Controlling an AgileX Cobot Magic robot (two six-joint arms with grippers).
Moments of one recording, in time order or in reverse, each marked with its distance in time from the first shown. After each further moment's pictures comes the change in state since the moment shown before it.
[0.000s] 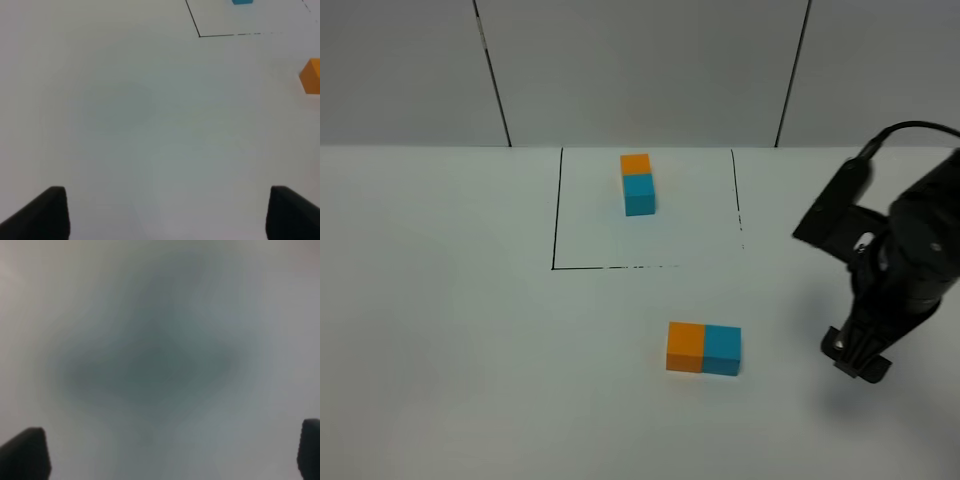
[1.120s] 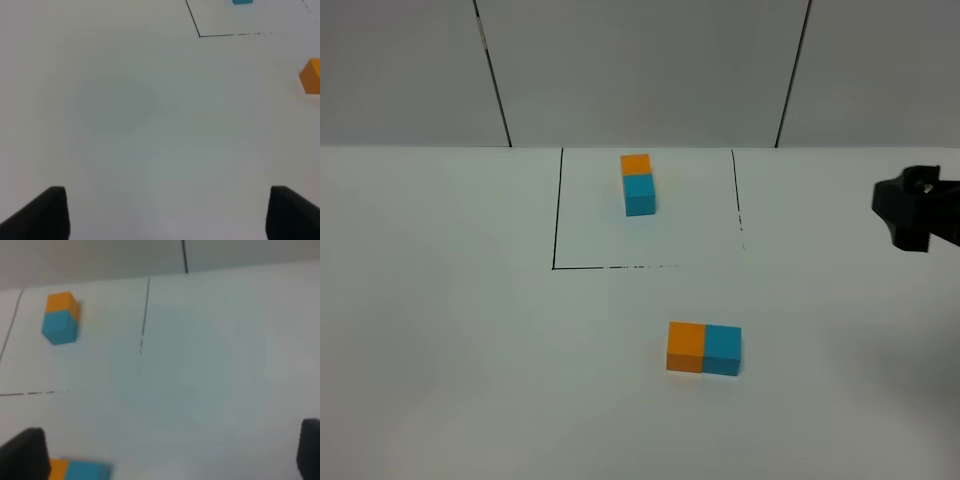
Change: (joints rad) left arm 0.000 0.000 0.000 0.000 0.000 0.000; right arm -0.168 -0.560 0.200 0.171 -0.378 0.691
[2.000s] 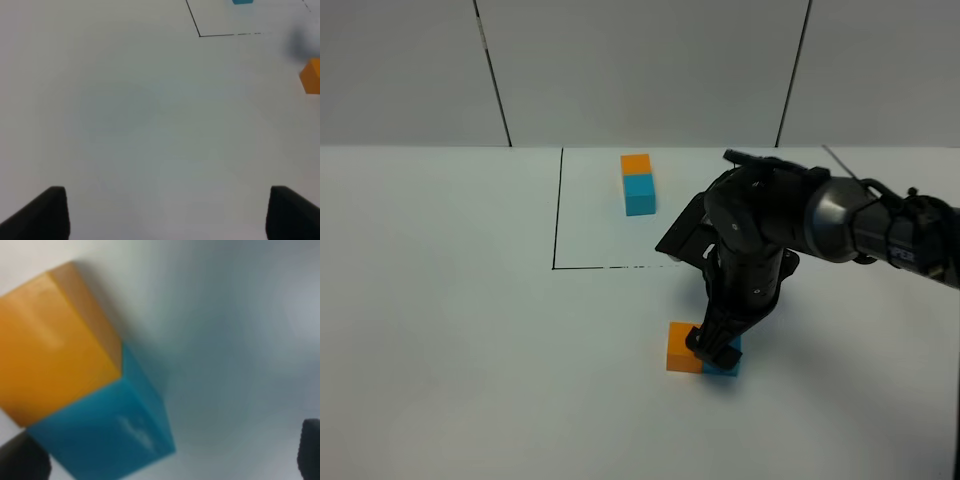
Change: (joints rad) left arm 0.000 0.000 0.000 0.000 0.000 0.000; right arm 0.301 1.029 -0.610 -0.021 0.433 -0.666
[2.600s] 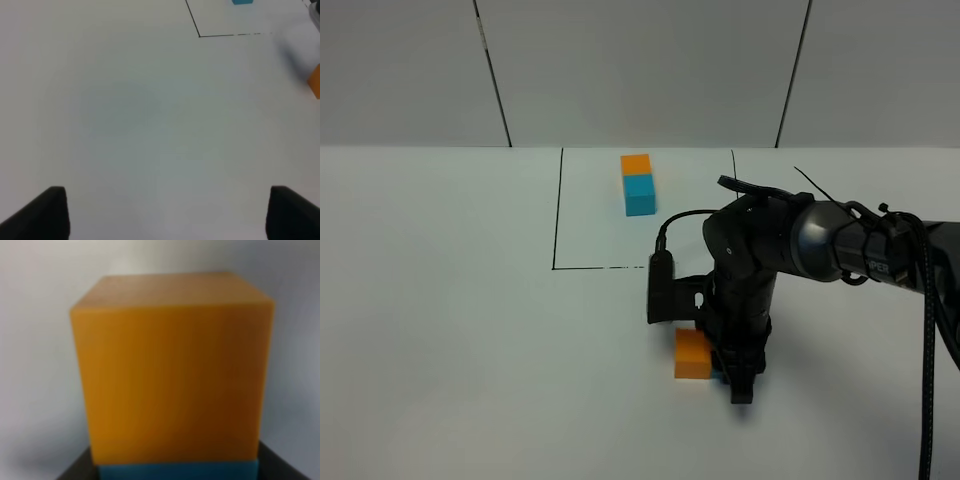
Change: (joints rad) left arm 0.000 0.000 0.000 0.000 0.000 0.000; right arm -0.002 0.086 0.046 0.110 -0.066 -0.617
